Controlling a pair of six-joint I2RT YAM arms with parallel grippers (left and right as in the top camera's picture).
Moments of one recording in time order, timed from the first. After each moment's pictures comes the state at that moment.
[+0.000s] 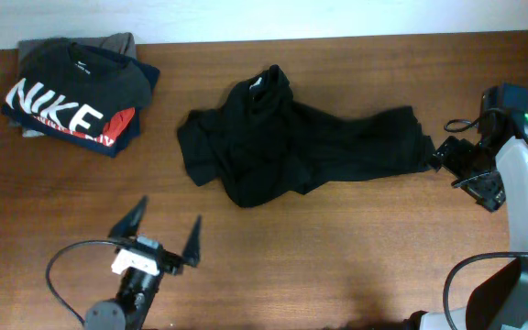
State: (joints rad) left arm -0.02 0.01 0.01 0.20 0.39 -0.02; right arm -0.30 1.61 1.38 -1.24 0.08 0.52
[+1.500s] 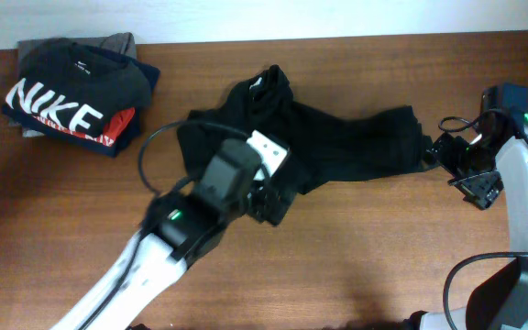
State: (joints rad) left arm -0.69 1.33 1.14 -0.60 -0.05 -0.06; right arm -0.30 1.61 1.38 -1.23 -0.04 0.52
